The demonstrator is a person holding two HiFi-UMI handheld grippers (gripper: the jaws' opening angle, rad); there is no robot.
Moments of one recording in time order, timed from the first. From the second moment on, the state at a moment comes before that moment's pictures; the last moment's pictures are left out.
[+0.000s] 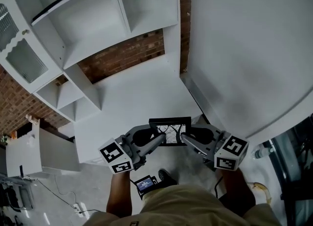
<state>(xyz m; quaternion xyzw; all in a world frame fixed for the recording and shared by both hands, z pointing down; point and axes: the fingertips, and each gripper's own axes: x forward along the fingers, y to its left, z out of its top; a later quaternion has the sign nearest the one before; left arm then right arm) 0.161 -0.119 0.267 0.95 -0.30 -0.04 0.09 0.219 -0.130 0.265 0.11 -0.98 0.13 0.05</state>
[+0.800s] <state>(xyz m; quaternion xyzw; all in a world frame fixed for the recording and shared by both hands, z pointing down) -0.013 -0.246 0.308 0.88 -0.46 -0.04 0.12 0.039 -0.274 0.306 -0.04 -0.99 0.13 0.08</state>
